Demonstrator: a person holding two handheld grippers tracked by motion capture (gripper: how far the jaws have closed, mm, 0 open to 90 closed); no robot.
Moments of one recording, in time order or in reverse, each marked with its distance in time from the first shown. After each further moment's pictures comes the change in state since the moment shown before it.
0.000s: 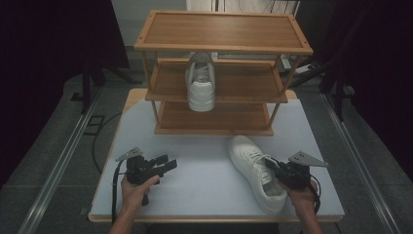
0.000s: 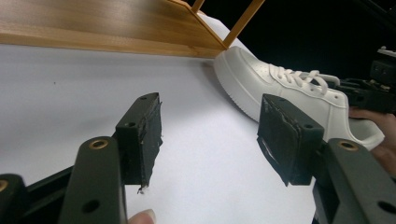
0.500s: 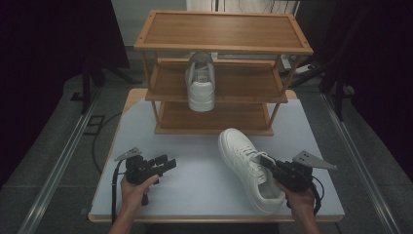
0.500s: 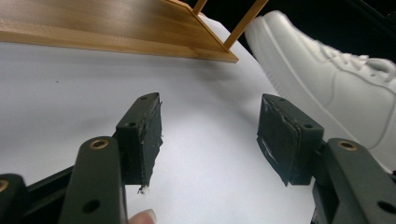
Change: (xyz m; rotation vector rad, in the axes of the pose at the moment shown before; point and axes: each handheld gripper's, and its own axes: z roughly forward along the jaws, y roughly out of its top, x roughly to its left) left arm 0.002 0.000 -0.001 -0.007 -0.002 -0.014; right arm 0.033 0.028 -0.025 -0.121 0.111 0.069
